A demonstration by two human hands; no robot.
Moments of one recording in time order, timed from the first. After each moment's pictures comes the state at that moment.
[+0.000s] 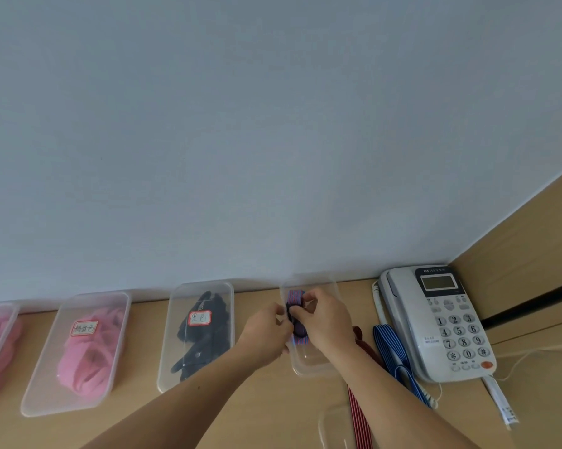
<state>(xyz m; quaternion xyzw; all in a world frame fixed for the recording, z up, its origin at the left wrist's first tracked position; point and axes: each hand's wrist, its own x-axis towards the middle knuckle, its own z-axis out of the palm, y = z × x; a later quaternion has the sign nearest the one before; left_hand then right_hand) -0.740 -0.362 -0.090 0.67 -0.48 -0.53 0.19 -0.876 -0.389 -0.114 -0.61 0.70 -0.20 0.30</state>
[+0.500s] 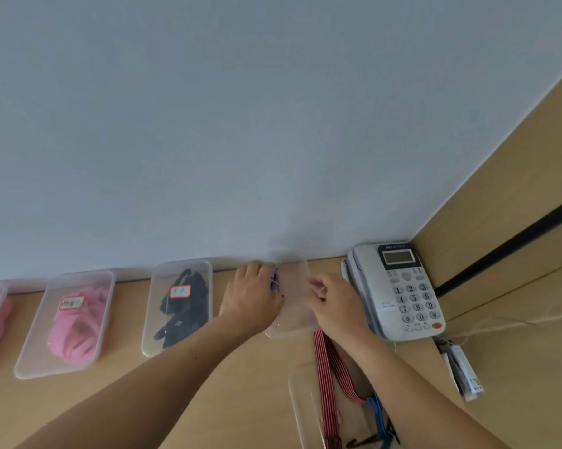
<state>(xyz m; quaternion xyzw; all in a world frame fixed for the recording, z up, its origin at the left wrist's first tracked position) -0.763 -0.352 -0.058 0.67 -0.71 -0.18 0.11 -0.939 -0.344 -0.070 -0.67 0.65 -0.26 0.25</state>
